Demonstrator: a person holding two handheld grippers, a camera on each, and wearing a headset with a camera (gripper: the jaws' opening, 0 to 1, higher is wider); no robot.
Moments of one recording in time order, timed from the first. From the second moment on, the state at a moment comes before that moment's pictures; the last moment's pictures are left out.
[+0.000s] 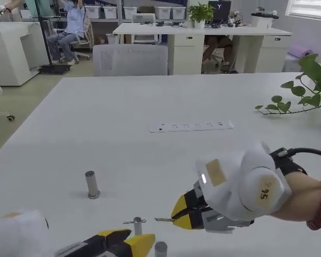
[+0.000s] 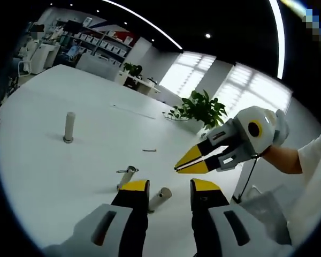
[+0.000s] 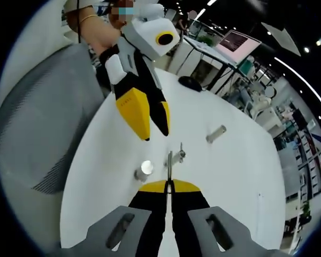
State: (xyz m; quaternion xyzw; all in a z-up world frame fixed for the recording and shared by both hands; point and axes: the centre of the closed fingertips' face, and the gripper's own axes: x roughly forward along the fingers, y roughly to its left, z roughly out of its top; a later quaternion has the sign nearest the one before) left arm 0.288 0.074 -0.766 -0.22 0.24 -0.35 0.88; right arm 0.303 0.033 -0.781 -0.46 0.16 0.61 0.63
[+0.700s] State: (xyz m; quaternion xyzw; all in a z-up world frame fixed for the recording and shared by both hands) left arm 0.282 0.054 -0.763 -0.27 0.27 -0.37 0.85; right arm 0.277 0.046 -0.772 -0.47 0.13 0.62 0.62
